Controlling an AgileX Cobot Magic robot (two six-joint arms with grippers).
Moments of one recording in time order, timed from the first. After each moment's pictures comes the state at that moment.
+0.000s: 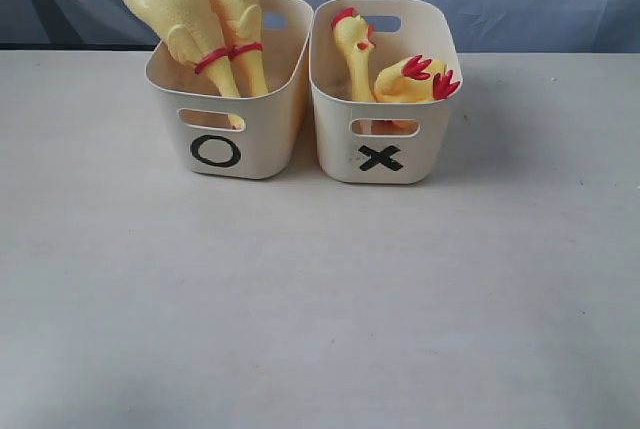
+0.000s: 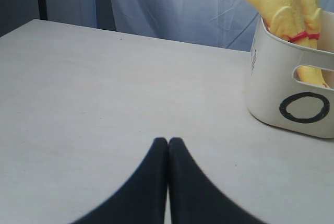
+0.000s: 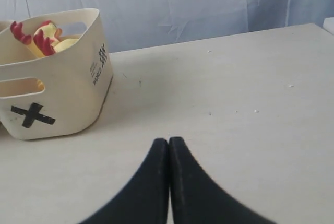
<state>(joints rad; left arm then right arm) 0.05 0.00 0.00 0.04 0.32 -0.17 -0.04 0.01 0.00 0.19 0.33 -0.06</state>
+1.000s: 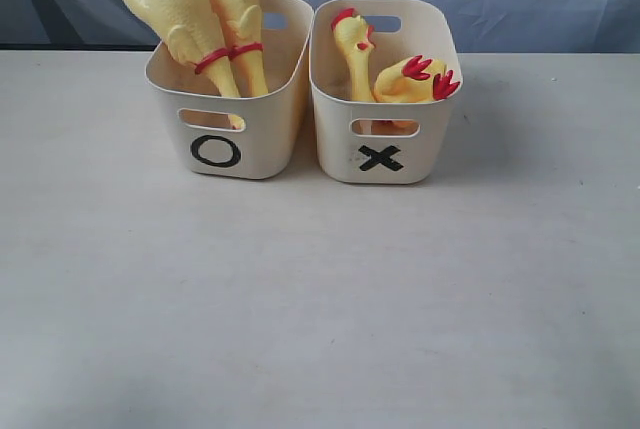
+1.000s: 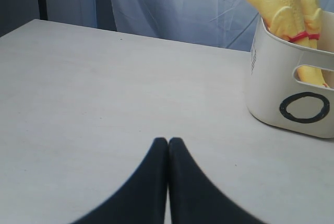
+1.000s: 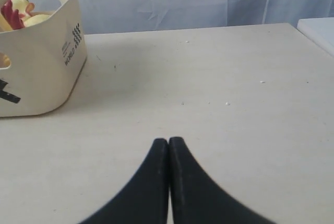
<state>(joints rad) 0.05 0.00 0.00 0.04 0.32 -0.17 -0.04 0.01 0.00 -0.01 0.38 0.00</state>
